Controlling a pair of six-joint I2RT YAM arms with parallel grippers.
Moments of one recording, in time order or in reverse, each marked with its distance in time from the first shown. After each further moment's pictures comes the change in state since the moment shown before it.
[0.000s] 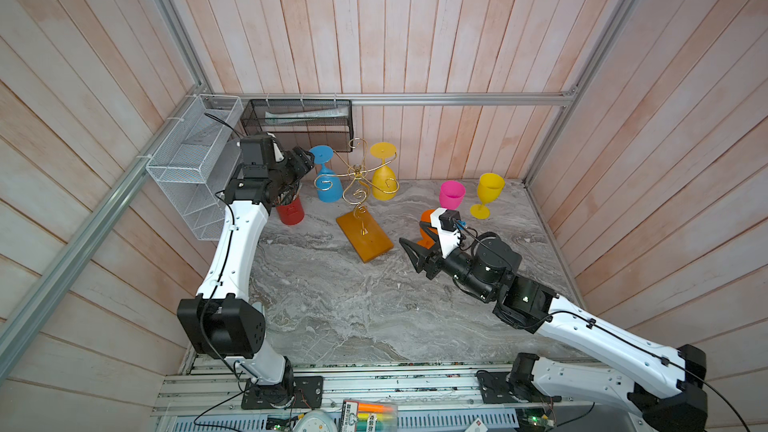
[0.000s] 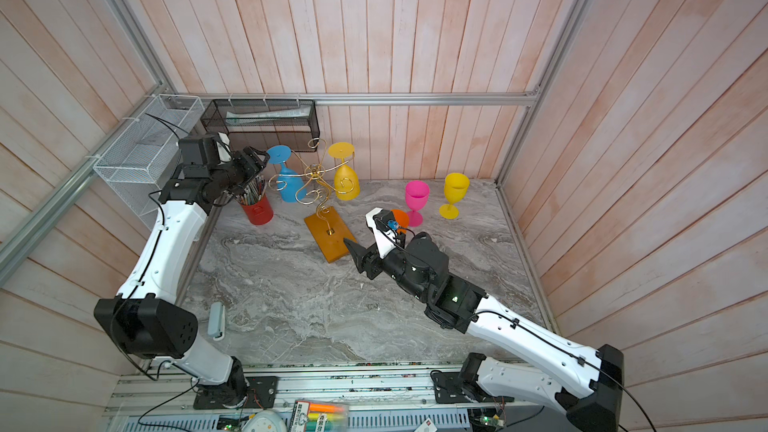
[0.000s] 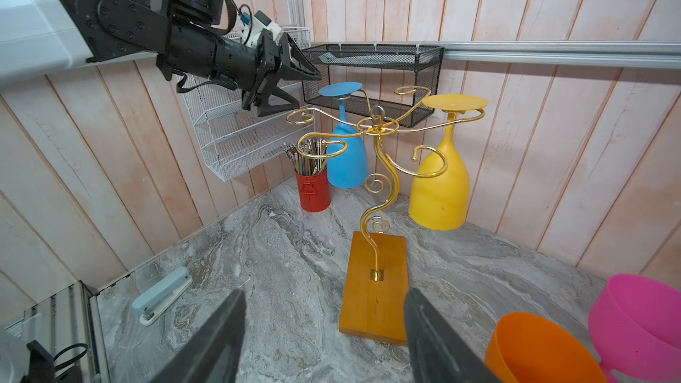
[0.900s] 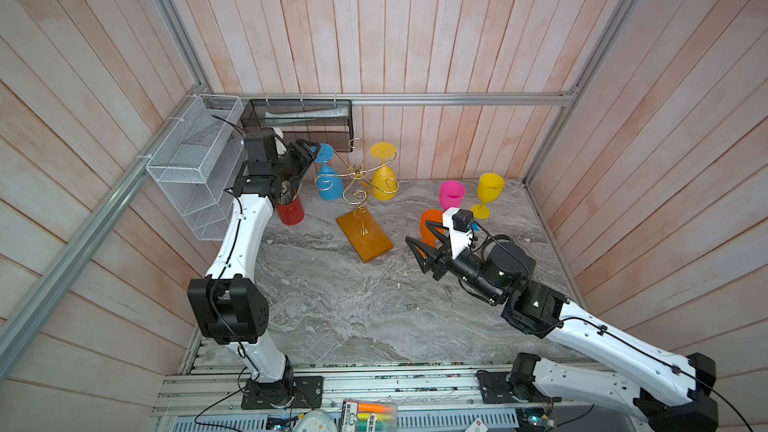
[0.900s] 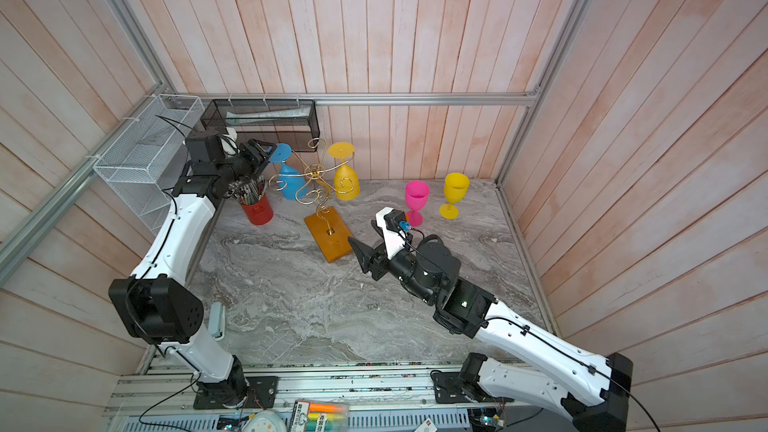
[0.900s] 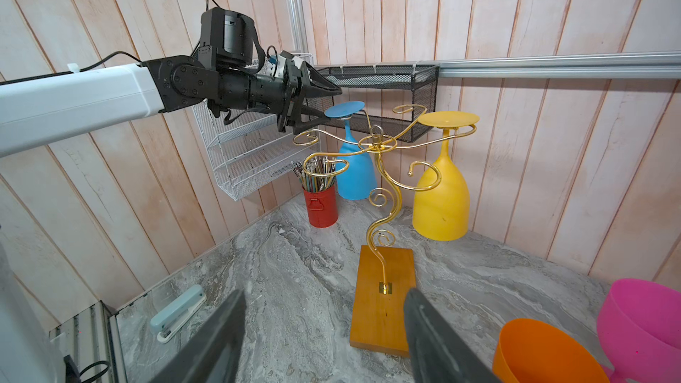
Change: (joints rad) left arm 0.020 0.081 0.008 0.219 0.181 -0.164; right arm 0.000 -0.058 -0.013 0.014 -0.002 0.040
